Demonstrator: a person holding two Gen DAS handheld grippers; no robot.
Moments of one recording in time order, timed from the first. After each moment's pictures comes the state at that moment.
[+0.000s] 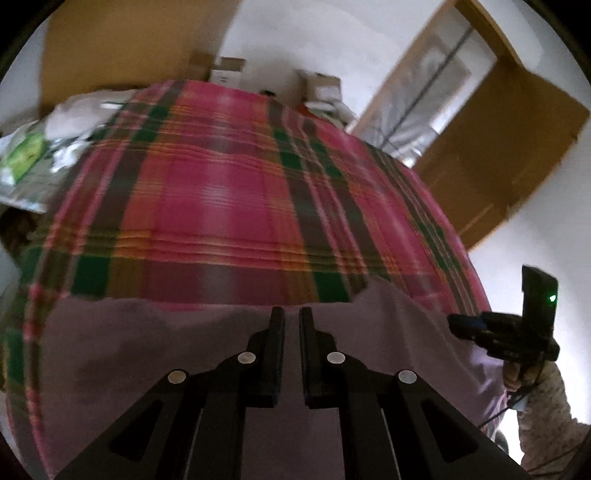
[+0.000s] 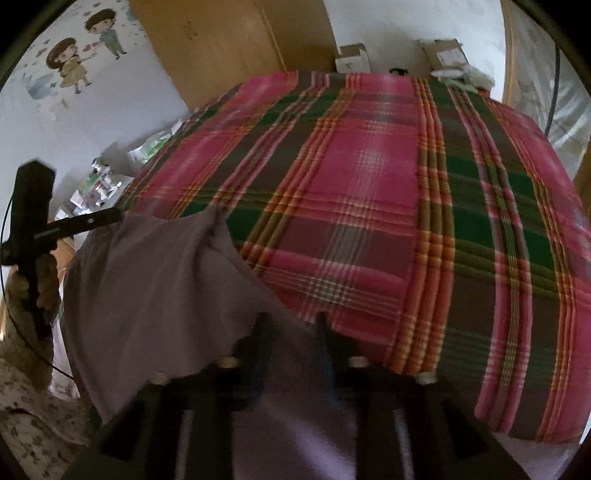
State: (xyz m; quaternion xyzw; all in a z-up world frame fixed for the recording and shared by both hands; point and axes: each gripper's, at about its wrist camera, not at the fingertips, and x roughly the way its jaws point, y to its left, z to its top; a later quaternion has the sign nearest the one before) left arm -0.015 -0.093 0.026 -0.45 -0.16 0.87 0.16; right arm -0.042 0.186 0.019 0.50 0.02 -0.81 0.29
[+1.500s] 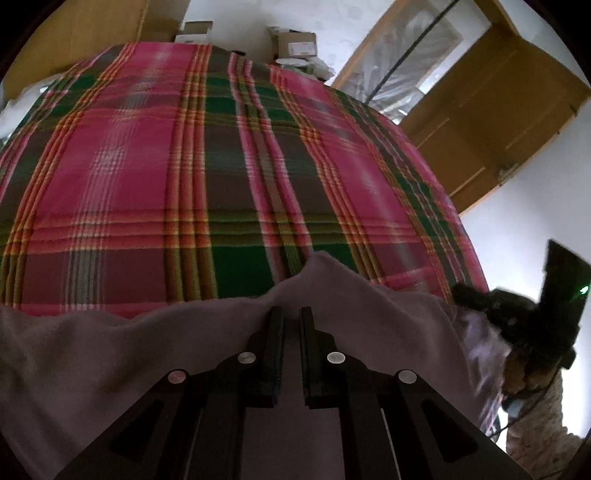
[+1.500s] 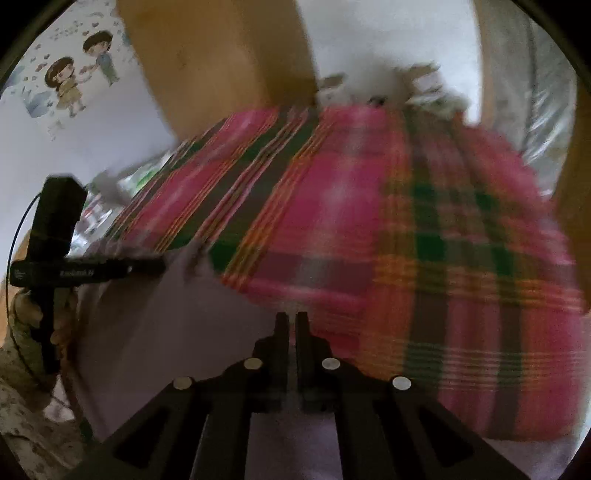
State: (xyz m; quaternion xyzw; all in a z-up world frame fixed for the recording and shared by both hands) left arm -0.045 -0.024 -0.003 -0.50 -0.14 0.83 0.19; right arm -0.028 0.240 0.046 0.44 -0.01 -0.87 0.22
